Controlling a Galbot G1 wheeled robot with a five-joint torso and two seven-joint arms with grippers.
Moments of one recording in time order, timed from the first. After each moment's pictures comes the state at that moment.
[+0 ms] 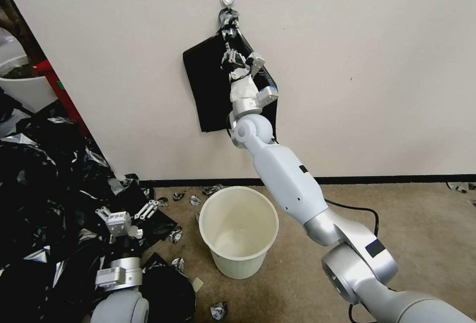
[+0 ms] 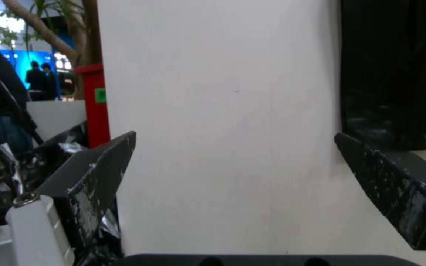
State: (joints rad) left arm 1.61 -1.46 -0.62 -1.97 -0.06 -0.41 -0.17; right arm -0.31 1.61 -0.01 1.14 0.84 0.47 -0.04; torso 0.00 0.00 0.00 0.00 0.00
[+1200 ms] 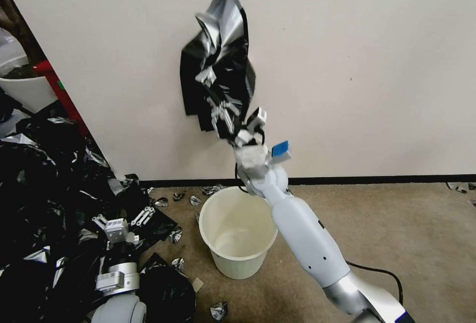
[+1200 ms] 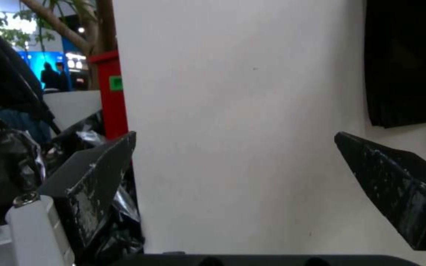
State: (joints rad) left arm 1.59 -1.45 -0.64 -1.89 -0.05 -0.45 -0.18; right arm -0.68 1.50 0.02 1.40 1.06 0.34 -1.11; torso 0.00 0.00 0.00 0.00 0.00
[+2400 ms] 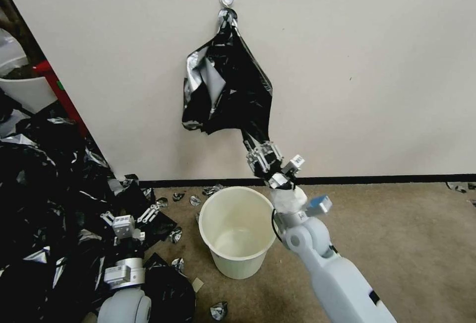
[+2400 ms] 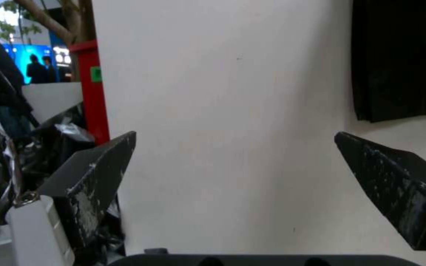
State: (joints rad) left arm 1.54 -1.43 -0.60 -1.84 -0.05 -0.45 -0.19; right arm -1.08 1.33 0.11 1.84 0.57 0.42 -0.22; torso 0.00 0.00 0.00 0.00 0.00
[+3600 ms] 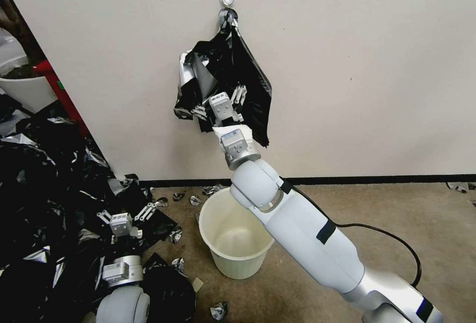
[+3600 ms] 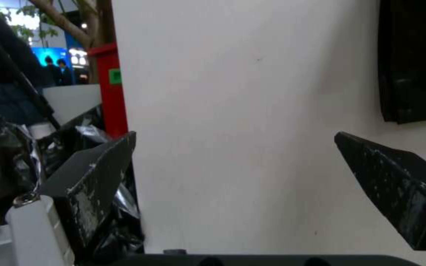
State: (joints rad) left arm 1.54 -1.44 -0.63 -1.85 -0.05 -0.42 -0.20; right arm -0.57 1.42 -0.26 1.75 -0.02 -0.31 0.42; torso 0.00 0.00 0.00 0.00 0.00
